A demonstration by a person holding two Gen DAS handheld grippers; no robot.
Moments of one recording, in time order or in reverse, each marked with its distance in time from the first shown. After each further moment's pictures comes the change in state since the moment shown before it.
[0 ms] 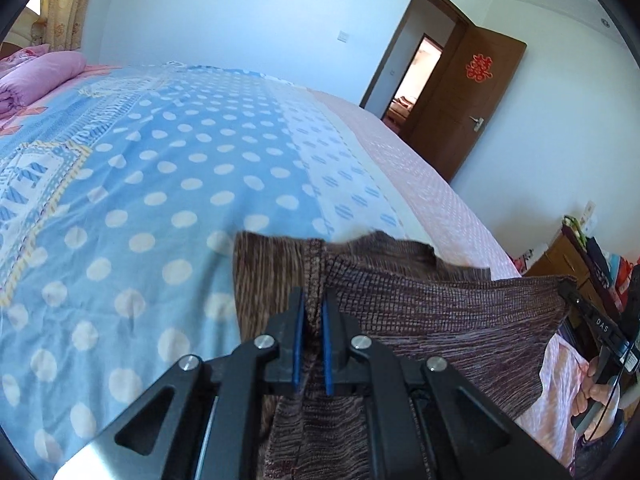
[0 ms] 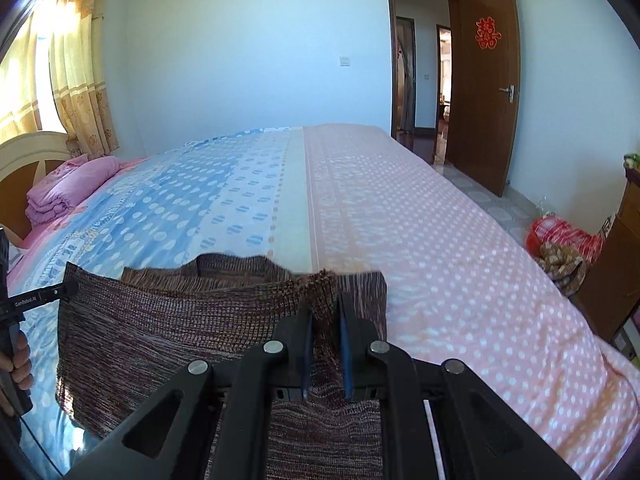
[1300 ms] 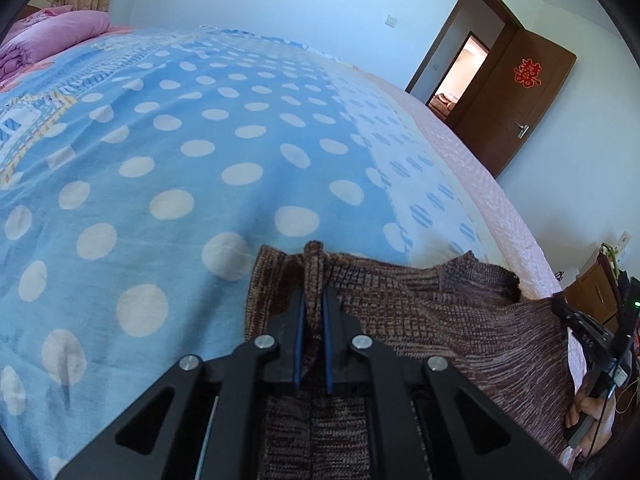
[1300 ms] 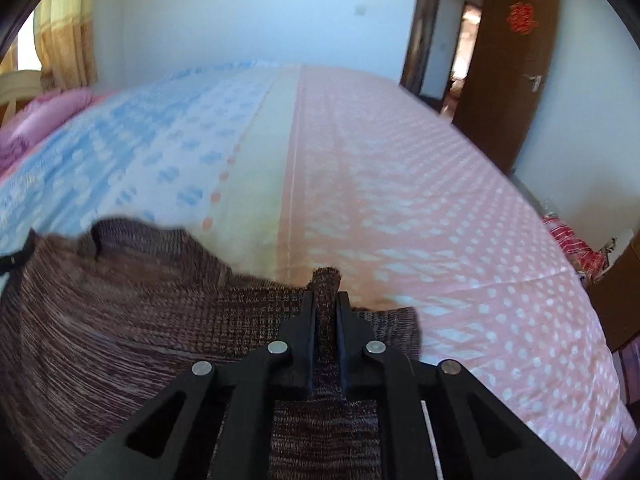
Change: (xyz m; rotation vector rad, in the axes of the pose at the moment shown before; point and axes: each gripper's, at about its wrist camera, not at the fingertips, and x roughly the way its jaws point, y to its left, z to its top) left arm 0.103 0.037 0.007 -0.101 0.047 0.084; right arm 0.162 -0.006 0.008 -0.104 0.159 -0.077
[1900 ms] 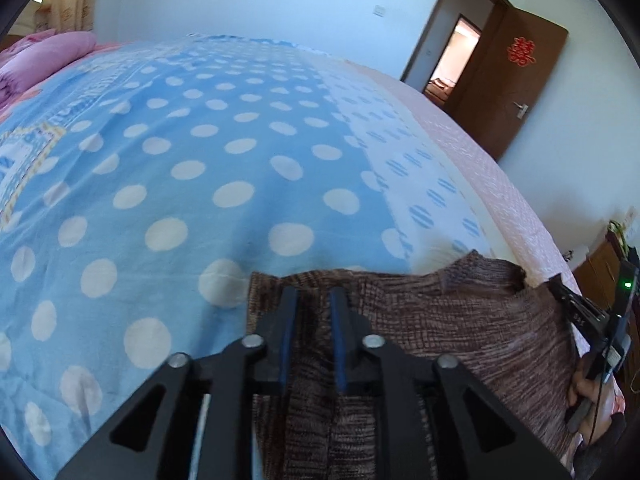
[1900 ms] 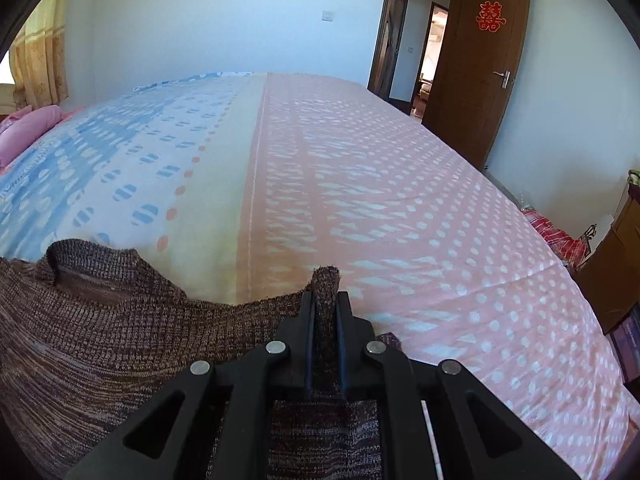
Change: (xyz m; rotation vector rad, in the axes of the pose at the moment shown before) left arm 0.005 -0.009 0.013 0.093 0.034 0.020; right arm 0.031 -0.005 0.001 0.038 0.006 -0.090
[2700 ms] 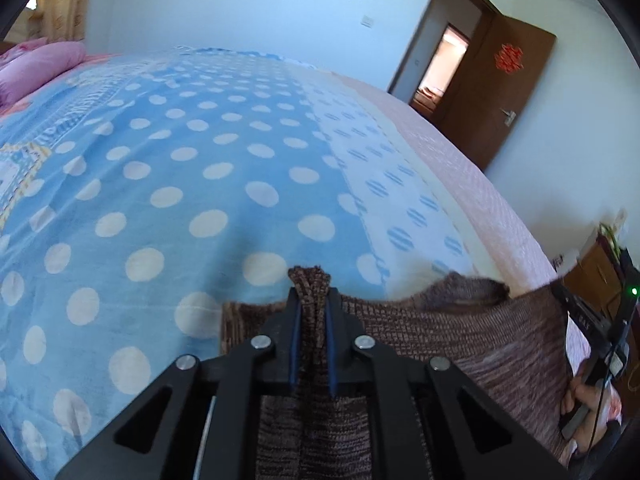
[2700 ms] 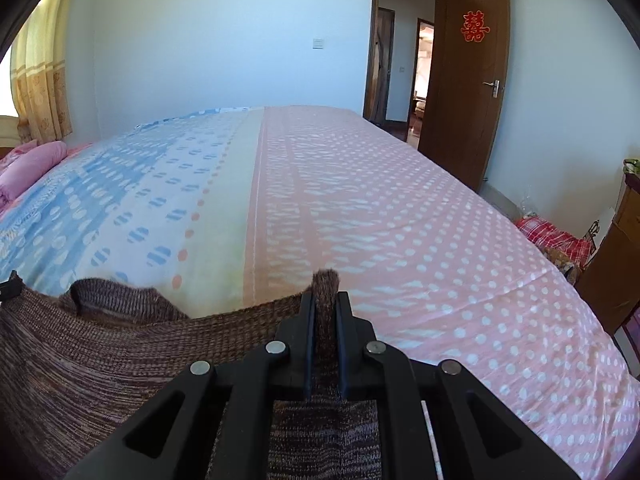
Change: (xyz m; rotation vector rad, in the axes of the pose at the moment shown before) left arm 0.000 -0.009 0.012 -0.005 -0.052 -0.010; right arm -0.027 -0.012 0.008 0.075 -0.112 0.011
